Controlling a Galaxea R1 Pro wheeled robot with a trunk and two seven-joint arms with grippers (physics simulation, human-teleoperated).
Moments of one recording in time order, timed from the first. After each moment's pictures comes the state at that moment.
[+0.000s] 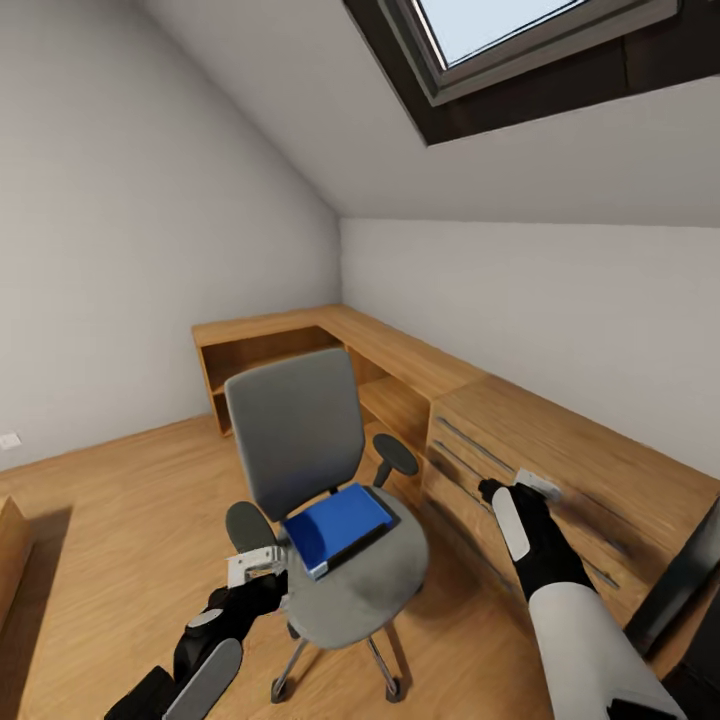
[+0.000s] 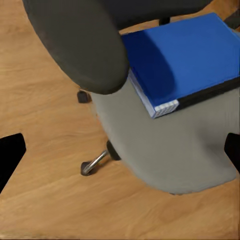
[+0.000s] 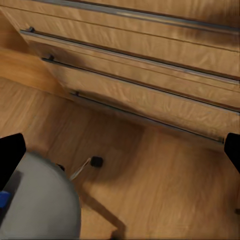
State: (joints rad) left arm -0.26 0.19 -0.55 -1.43 0.83 0.40 0.75; right arm -0.73 0.07 -0.24 -0.86 -0.30 0.49 -0.52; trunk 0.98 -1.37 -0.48
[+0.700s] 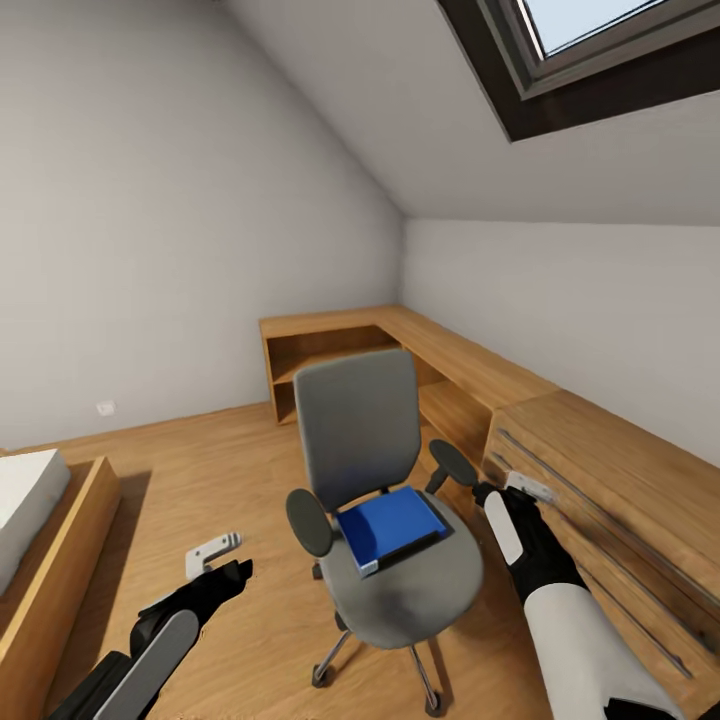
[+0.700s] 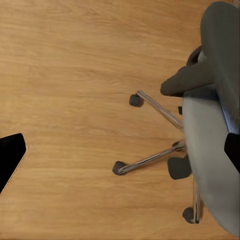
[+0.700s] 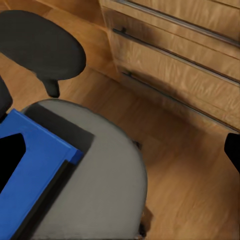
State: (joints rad) left arm -0.26 0.26 -0.40 -1.43 1.00 0.40 0.75; right arm -0.73 0.07 -0.19 -0.82 -0.30 0.47 -0.51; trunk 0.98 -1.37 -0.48
